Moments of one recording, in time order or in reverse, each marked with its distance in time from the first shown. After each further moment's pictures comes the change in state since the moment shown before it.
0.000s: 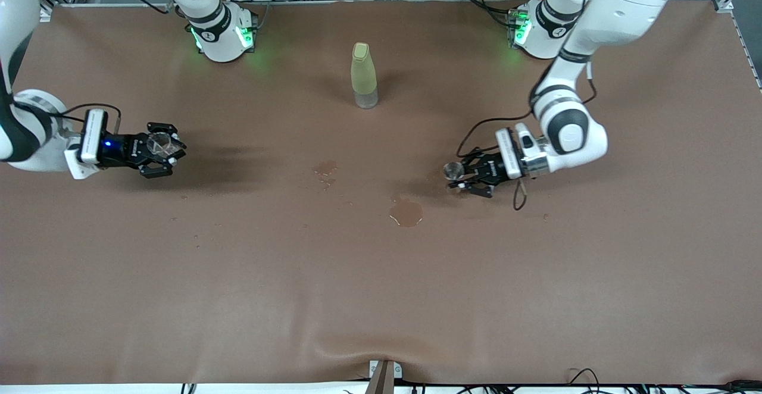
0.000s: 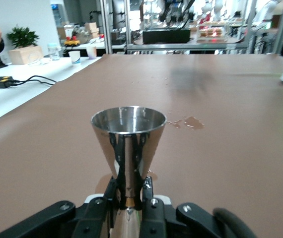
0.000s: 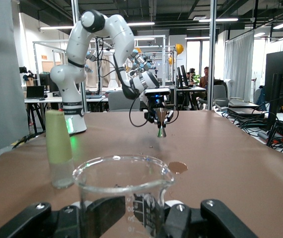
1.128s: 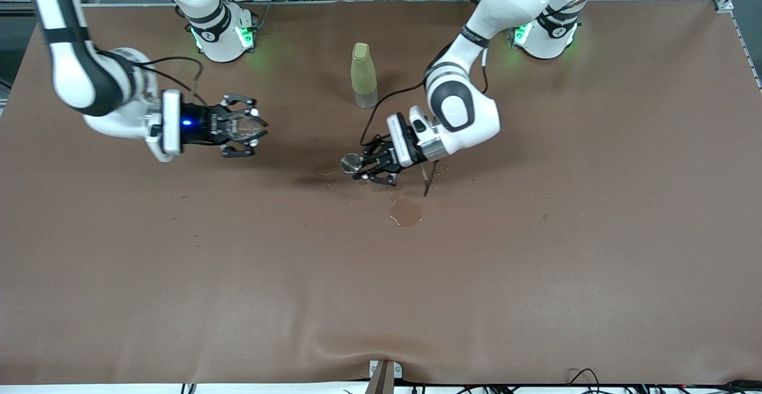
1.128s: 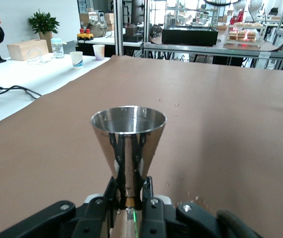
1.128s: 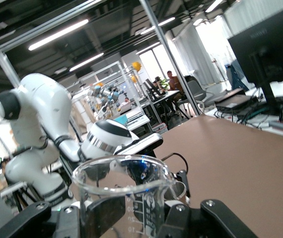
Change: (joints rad) left arm -0.500 0.088 -0.003 0.316 -0.417 0.453 -0.176; right arm 0.337 -0.409 0.072 -0.280 0.448 0.277 0.604
